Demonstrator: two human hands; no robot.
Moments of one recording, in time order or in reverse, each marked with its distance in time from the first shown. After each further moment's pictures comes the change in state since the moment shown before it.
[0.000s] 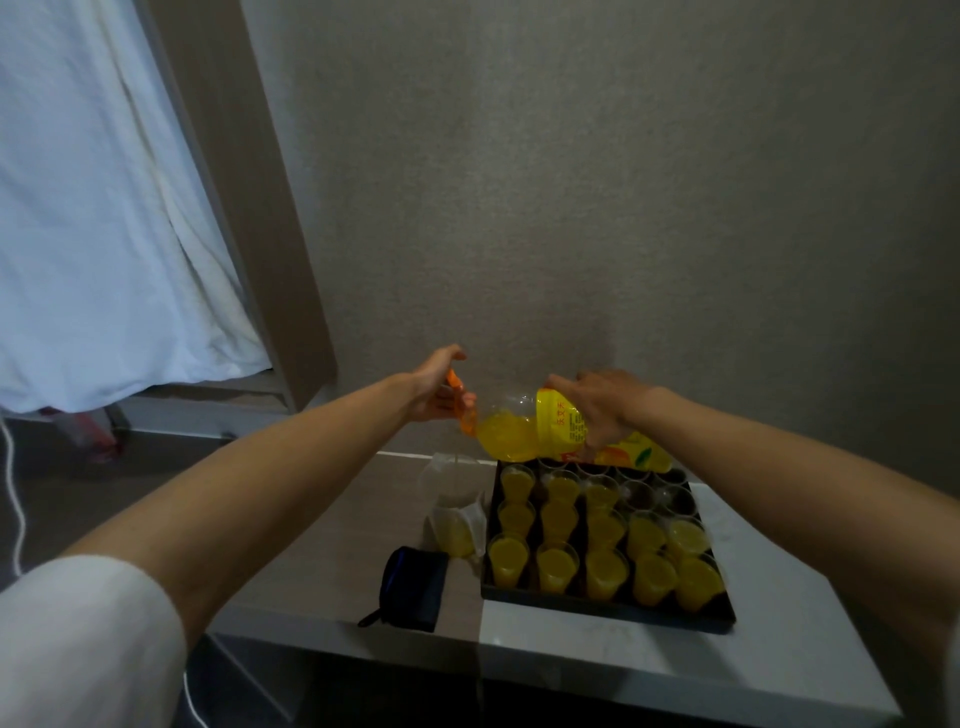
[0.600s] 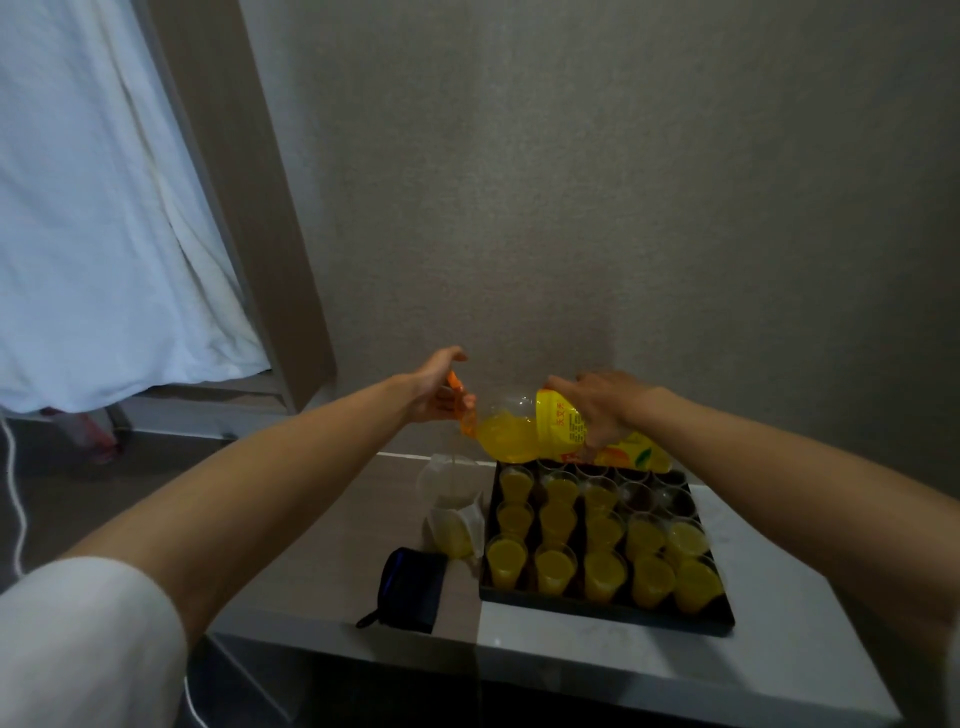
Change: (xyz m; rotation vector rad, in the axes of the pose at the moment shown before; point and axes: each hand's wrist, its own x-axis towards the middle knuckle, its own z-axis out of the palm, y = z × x) left_hand -0.003 0.001 0.004 0.002 0.005 -0.006; right_hand 0.000 0.003 0.001 -0.015 0.000 -0.001
